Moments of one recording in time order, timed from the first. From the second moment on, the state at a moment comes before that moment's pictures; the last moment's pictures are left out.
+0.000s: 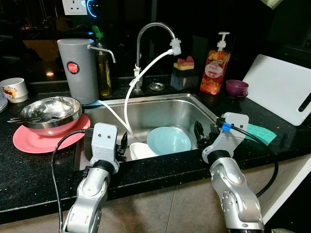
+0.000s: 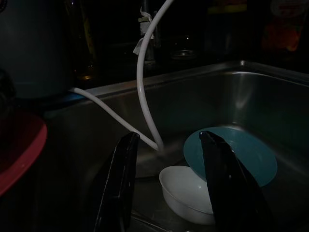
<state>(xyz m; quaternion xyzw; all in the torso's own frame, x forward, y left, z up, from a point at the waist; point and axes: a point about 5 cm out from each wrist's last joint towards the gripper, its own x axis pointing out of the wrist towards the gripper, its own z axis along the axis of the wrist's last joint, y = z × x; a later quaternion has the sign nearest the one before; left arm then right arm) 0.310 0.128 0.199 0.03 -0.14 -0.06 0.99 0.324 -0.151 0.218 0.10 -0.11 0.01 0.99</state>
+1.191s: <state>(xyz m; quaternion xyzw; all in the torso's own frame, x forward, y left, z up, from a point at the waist) 0.310 0.125 0.199 0.03 -0.14 -0.06 0.99 0.325 -0.151 0.216 0.10 -0.10 0.01 0.99</state>
